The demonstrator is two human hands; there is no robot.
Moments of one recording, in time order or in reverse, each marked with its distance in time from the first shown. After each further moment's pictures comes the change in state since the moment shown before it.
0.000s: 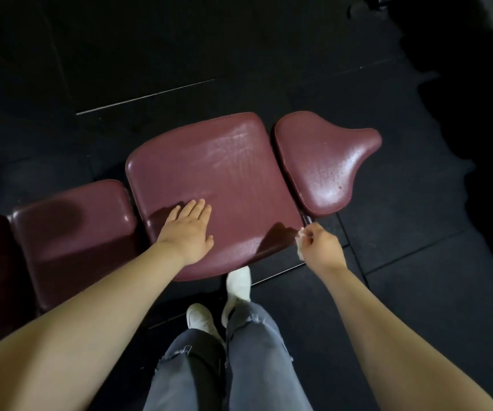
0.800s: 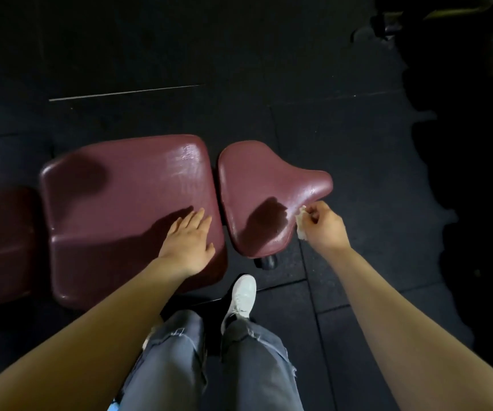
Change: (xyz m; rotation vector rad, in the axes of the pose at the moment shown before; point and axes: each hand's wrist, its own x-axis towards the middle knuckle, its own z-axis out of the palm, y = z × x) left_hand 0.107 0.185 -0.044 -0.267 0.077 -0.145; right_hand 0.177 0.044 -0.186 0.071 -0.066 -0.147
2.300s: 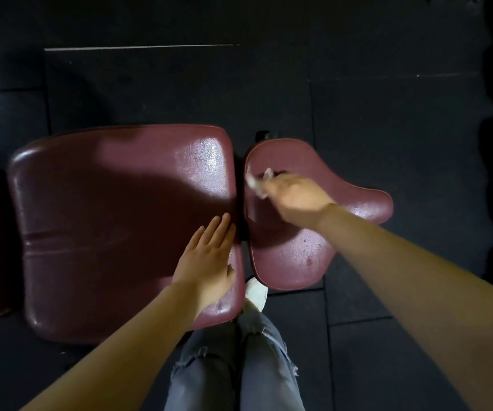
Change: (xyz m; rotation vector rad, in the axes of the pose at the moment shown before) left_hand 0.066 -0.018 0.033 -0.062 0.006 0.064; right_hand 0.163 -0.072 0.104 -0.732 -0.267 -1.036
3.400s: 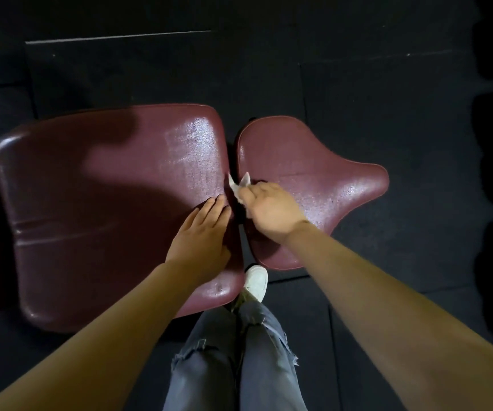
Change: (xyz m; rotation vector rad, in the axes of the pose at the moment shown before) left_hand 0.000 -0.006 0.001 0.036 0.001 0.052; right_hand -0.020 -0.070 0.033 0.040 0.168 0.048
